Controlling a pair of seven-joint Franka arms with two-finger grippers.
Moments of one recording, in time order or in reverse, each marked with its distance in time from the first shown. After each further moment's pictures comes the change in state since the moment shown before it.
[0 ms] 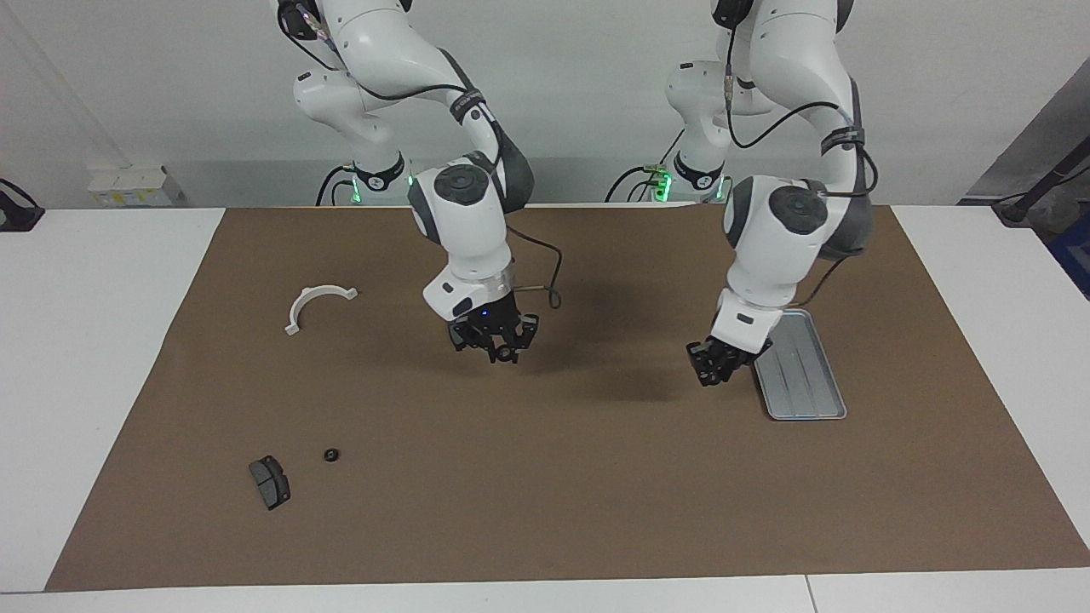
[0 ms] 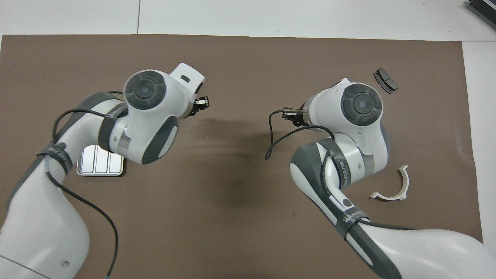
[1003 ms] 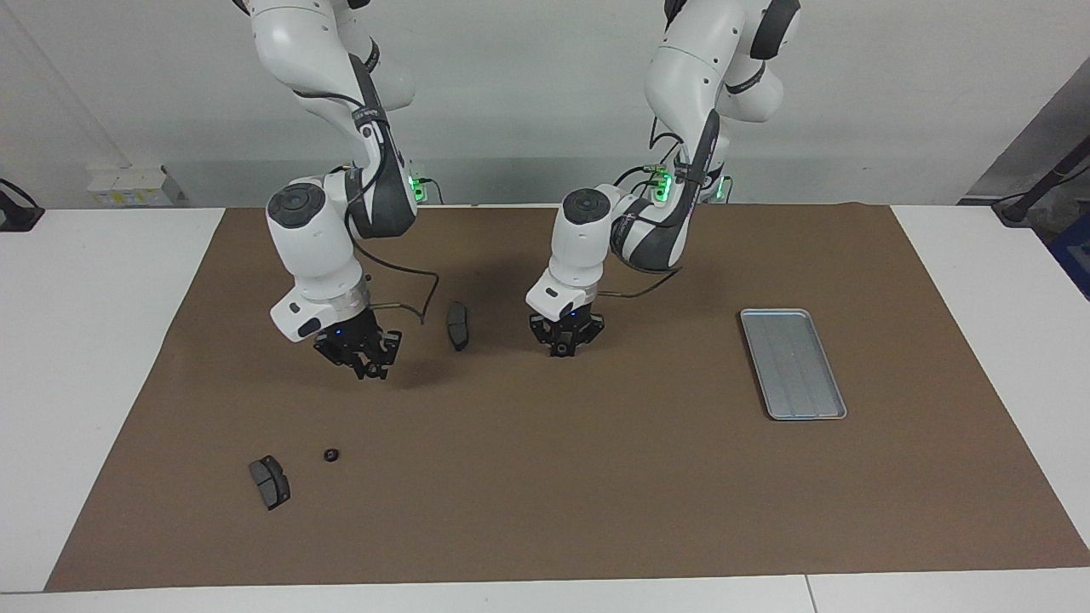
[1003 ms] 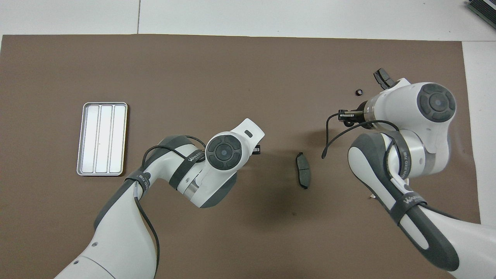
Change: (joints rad) left arm -0.453 0.109 -0.022 -0.159 0.099 0.297 -0.385; right arm -0.362 -0.148 -0.003 -0.167 0.033 -0.004 -0.460
